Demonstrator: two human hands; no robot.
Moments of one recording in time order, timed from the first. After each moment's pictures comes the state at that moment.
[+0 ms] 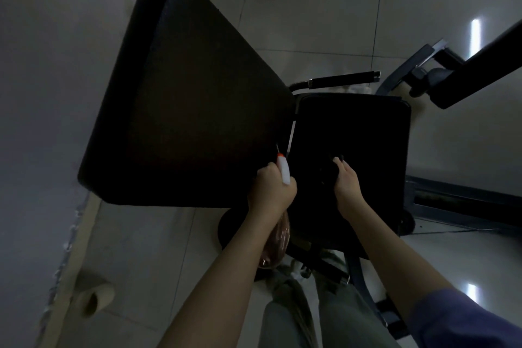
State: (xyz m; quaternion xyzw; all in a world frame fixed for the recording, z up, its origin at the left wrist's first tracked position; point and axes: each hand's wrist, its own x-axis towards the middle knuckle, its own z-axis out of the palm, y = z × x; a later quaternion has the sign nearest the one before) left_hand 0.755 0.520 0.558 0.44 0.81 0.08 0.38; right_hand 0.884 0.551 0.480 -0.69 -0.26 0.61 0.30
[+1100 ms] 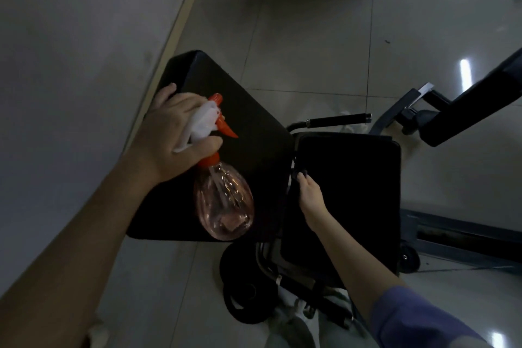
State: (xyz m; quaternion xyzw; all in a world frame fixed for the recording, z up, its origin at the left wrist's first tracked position) left_hand 0.624 0.589 0.735 0.76 0.65 0.04 0.06; right_hand 0.830 0.585 0.506 -0.62 -0.27 0.69 0.27
